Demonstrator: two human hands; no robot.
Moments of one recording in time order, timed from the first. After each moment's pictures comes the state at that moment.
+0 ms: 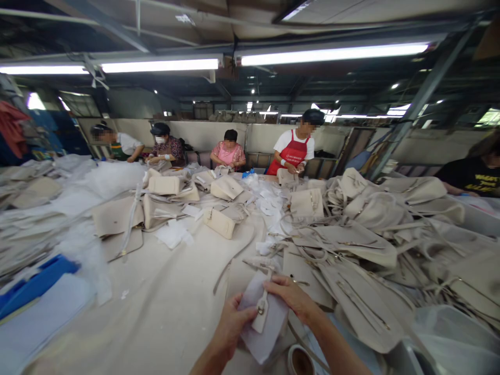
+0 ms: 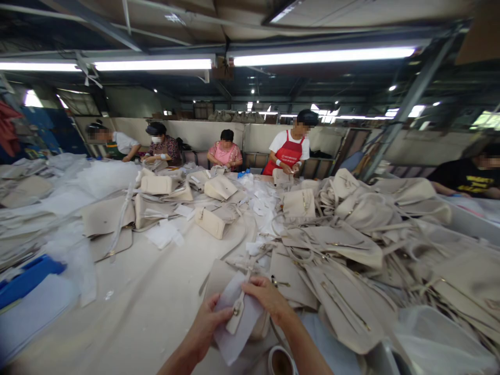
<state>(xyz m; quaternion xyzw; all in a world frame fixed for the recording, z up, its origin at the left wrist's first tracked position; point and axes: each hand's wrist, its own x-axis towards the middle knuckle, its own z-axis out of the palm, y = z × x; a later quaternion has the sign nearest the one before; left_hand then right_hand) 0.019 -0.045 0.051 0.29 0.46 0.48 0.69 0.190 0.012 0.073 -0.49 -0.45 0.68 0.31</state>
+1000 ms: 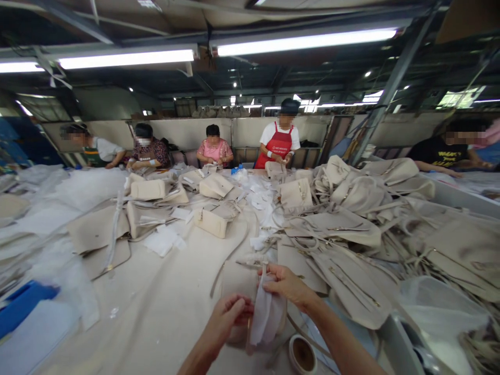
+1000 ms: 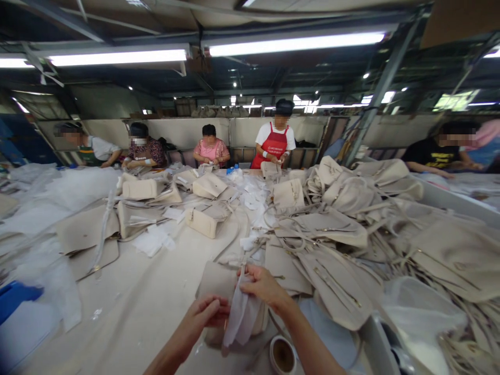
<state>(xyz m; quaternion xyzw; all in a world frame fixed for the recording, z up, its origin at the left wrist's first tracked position) -0.011 -0.033 0.063 0.41 0.45 0.37 0.70 0.196 0.019 0.088 -0.48 -0.50 0.64 0.33</state>
